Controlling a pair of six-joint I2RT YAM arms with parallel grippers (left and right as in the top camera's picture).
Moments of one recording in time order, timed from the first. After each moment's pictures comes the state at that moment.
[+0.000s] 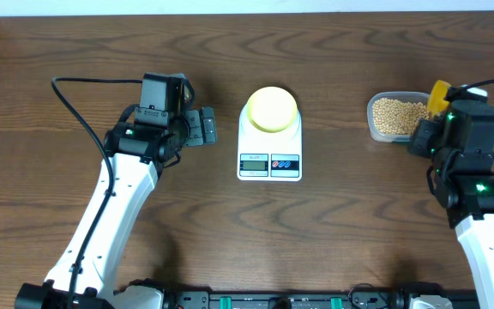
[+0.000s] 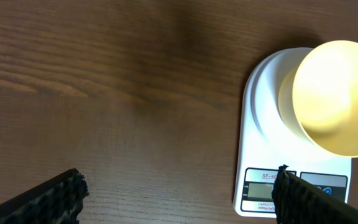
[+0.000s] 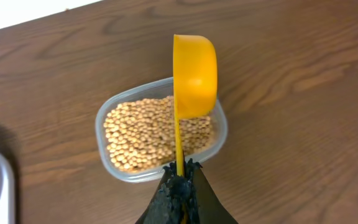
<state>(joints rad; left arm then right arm) -0.20 1.40 1.14 -0.73 -0.01 -0.28 -0.02 1.10 0.92 -0.53 0.21 0.22</state>
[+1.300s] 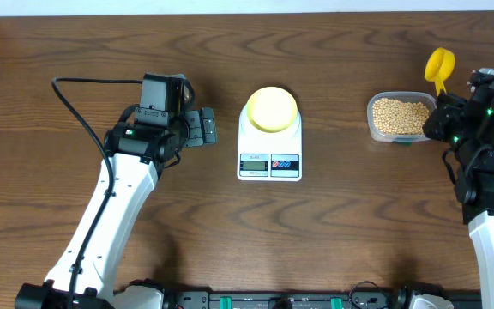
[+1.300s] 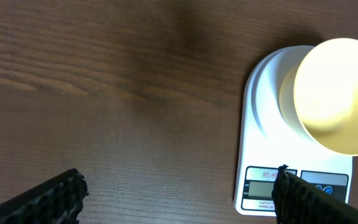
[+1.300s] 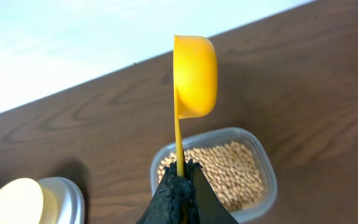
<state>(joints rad) -0.20 1.40 1.14 -0.73 -0.01 -0.28 -0.17 1.11 0.92 -0.31 -0.14 0.22</state>
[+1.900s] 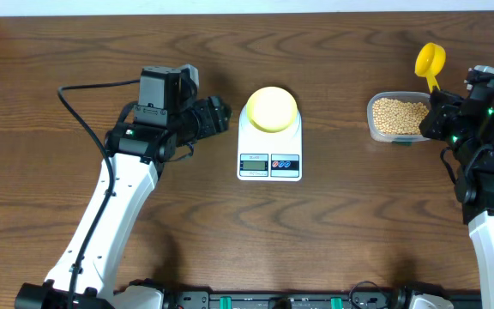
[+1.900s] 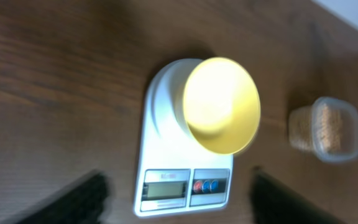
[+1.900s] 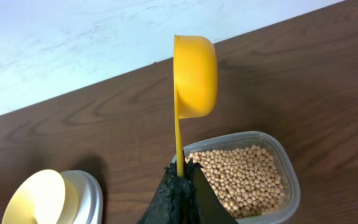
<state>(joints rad) -0.20 1.40 1.14 -0.61 0.31 -0.49 -0.17 1.11 0.92 -0.29 -0.22 0.22</state>
